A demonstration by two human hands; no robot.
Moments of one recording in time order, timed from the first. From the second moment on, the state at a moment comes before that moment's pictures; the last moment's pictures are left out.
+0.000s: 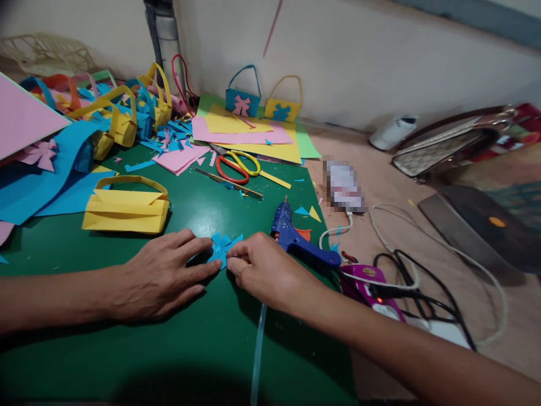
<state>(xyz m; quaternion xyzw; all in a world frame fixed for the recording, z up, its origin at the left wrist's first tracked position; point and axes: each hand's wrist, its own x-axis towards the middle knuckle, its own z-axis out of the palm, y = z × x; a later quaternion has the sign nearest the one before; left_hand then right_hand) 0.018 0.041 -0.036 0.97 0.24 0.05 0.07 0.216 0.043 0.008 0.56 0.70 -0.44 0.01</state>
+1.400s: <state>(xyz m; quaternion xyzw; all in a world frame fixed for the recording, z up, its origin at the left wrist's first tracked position) 0.018 0.041 -0.038 0.97 0.24 0.06 0.06 0.191 0.057 0.013 0.53 0.82 -0.14 0.15</state>
